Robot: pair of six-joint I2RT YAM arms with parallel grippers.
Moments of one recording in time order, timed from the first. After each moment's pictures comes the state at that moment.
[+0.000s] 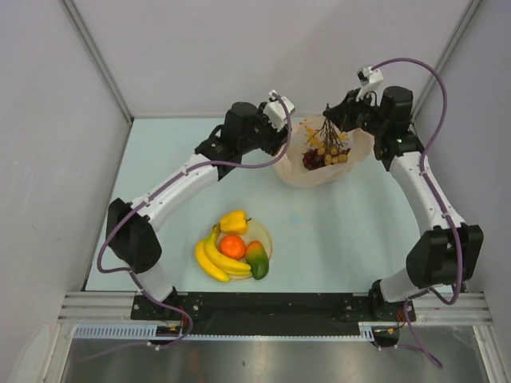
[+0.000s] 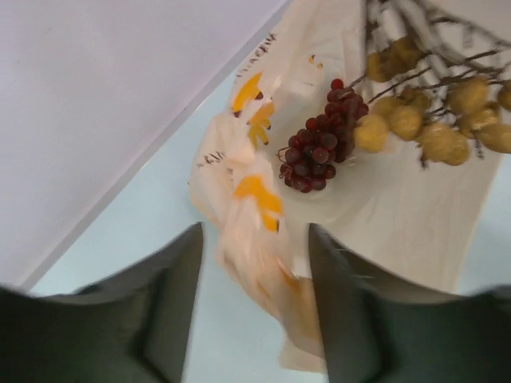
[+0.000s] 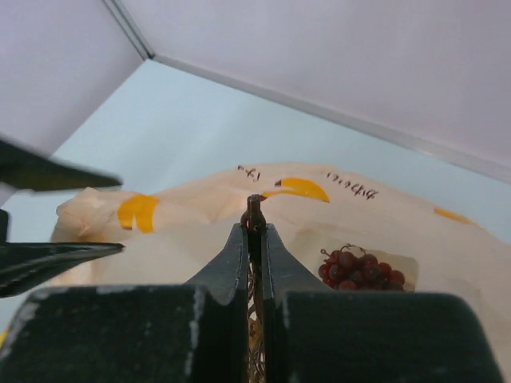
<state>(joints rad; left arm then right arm) -0.67 1.70 1.58 -0.17 0.11 0.27 0.14 1.54 1.43 -0.08 -0.55 0.15</state>
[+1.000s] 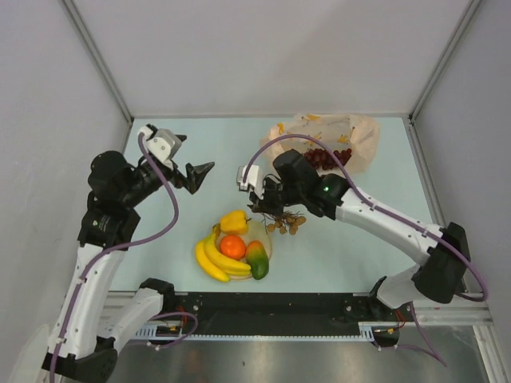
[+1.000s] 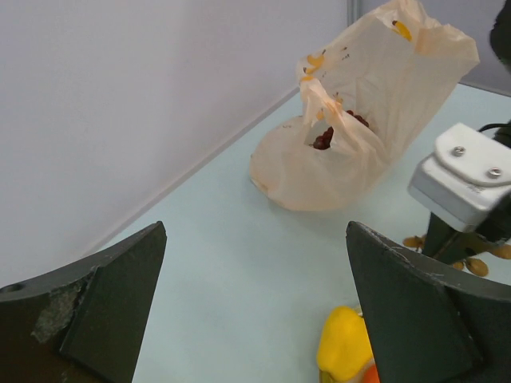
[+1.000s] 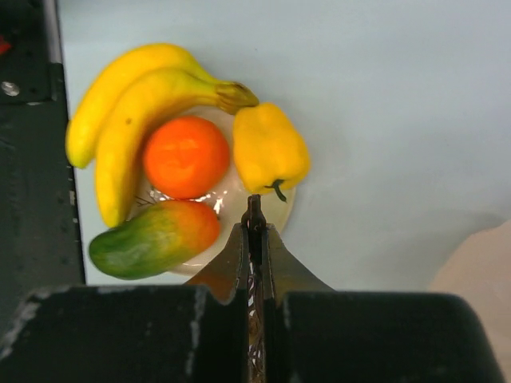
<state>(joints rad) -0.27 0.85 1.17 -0.33 0.48 0.24 0.90 1.43 1.32 -0.50 -0.39 -0.41</state>
